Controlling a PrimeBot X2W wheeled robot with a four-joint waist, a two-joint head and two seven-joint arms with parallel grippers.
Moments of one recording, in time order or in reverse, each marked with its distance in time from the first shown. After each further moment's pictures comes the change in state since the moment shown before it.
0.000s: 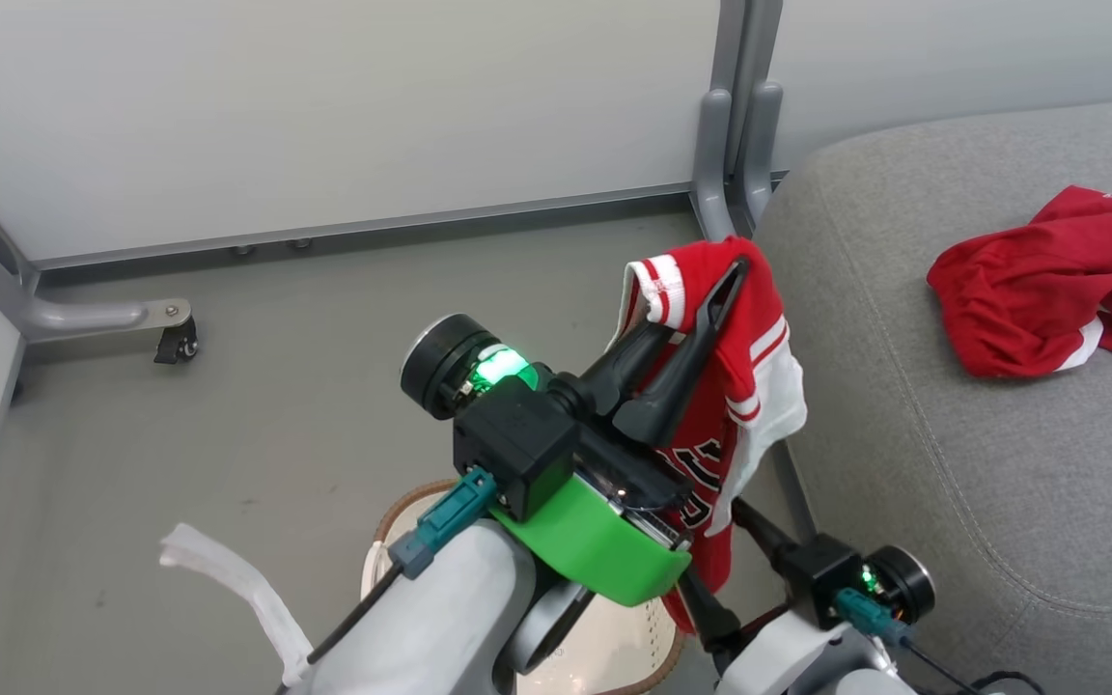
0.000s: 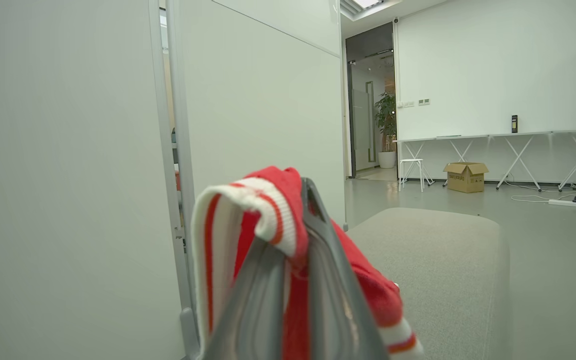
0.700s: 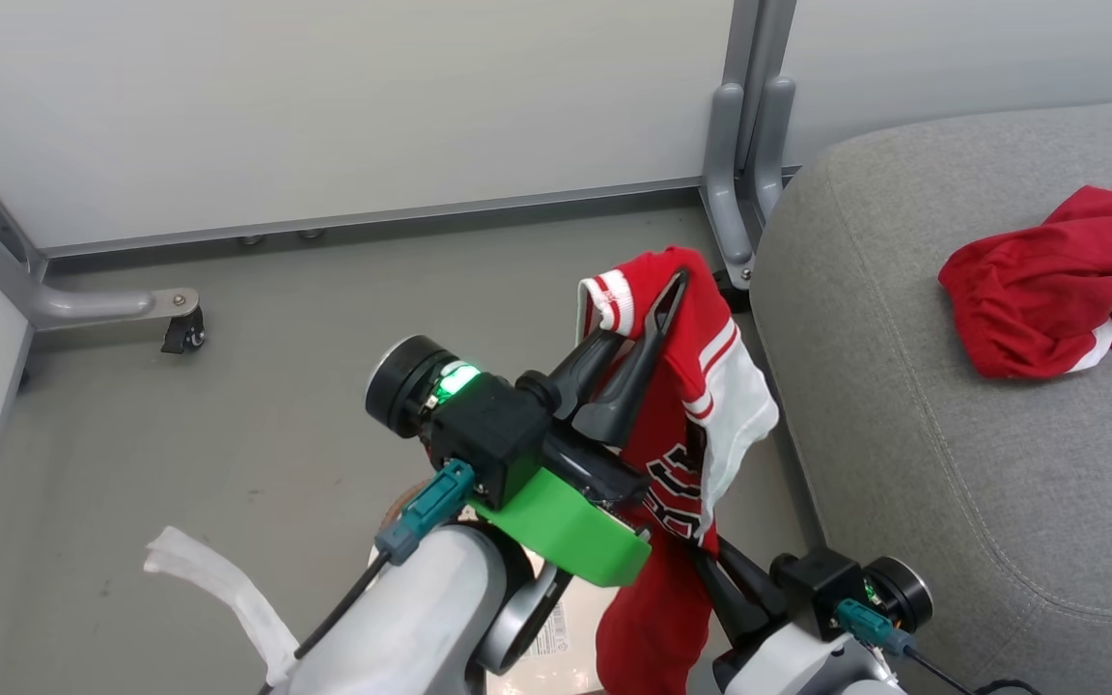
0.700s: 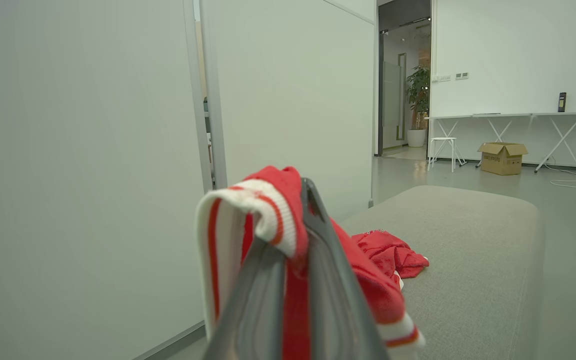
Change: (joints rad) left arm 0.021 0.039 0.010 0.030 -0.003 0.050 0.026; right arm 0.010 -0.021 0.039 0.004 0.030 0.000 0.000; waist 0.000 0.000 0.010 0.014
